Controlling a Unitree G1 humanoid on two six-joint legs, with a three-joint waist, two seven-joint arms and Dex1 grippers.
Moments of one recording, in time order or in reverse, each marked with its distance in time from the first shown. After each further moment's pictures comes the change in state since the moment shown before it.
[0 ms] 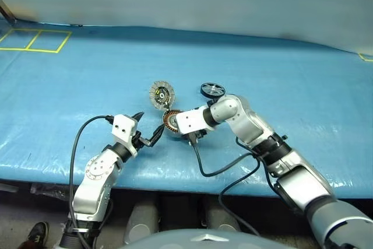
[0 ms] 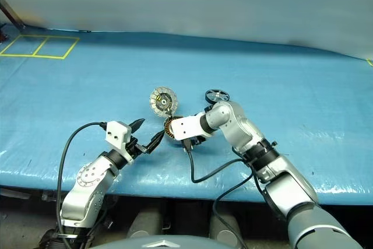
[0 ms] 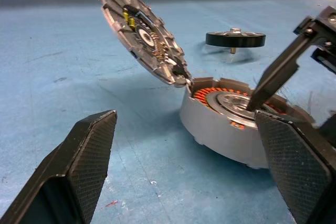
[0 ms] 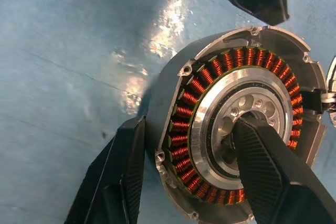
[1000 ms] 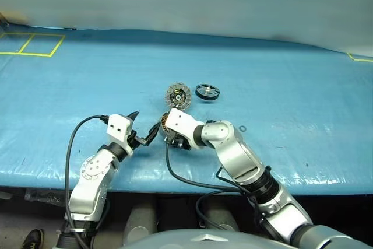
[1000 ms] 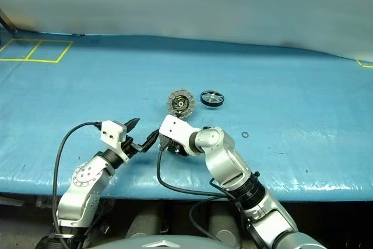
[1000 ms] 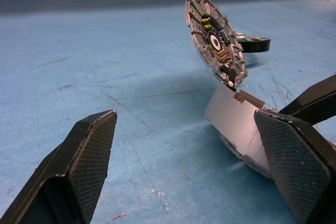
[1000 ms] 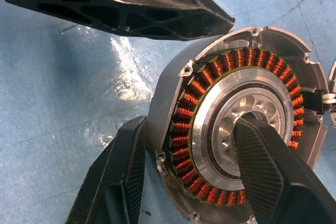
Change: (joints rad) left arm 0.005 0.010 0.040 0.001 0.000 0.000 0.003; right arm 0.198 0.219 0.026 -0.362 -0.007 0.732 -0.382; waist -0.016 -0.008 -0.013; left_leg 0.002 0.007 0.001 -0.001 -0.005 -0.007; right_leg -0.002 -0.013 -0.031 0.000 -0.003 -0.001
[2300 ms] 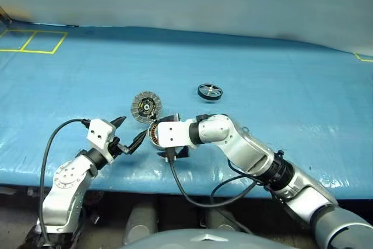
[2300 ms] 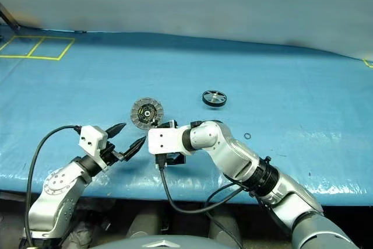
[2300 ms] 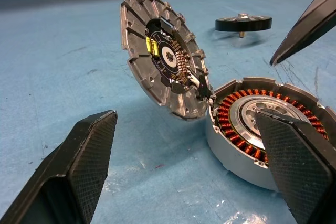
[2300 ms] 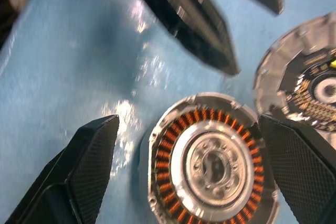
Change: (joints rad) left arm 0.106 0.155 0.096 -0.084 -0.088 0.023 -0.113; right arm -0.175 -0.258 0.204 0.046 0.143 -0.435 0.038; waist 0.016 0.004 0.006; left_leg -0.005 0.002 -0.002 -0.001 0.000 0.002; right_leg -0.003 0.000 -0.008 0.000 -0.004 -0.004
